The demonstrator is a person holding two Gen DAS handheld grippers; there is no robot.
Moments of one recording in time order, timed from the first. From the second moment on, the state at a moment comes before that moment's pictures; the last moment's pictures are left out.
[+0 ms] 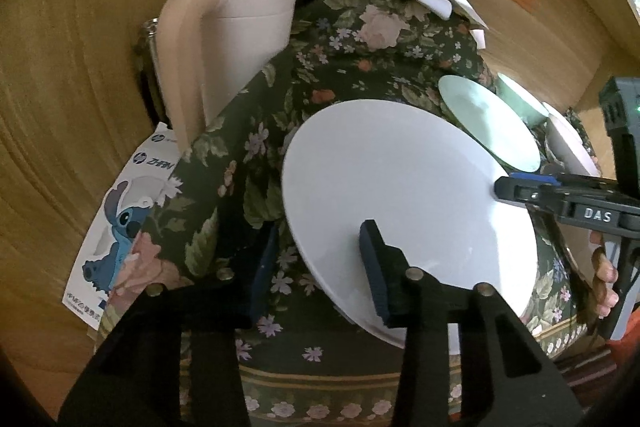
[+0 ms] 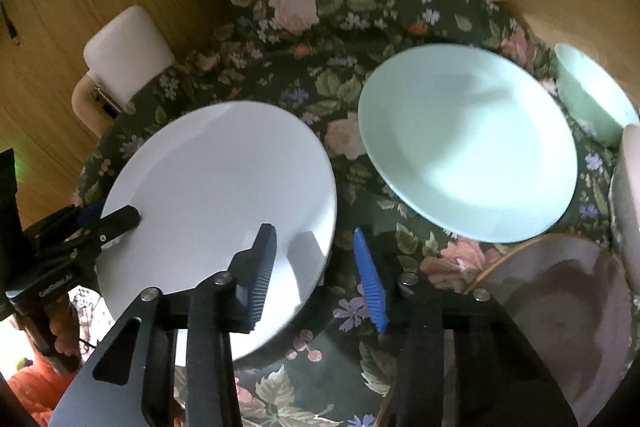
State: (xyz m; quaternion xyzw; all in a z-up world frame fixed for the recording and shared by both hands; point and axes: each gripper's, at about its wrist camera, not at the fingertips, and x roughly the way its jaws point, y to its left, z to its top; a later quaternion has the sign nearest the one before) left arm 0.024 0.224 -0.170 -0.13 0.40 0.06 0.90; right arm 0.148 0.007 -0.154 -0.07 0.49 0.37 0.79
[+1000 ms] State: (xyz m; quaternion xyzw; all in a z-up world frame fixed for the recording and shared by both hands) left arm 0.029 0.205 -0.150 -0.11 0.39 0.07 0.91; right arm 0.140 -0.003 -0.145 -0.06 0.45 0.37 0.81
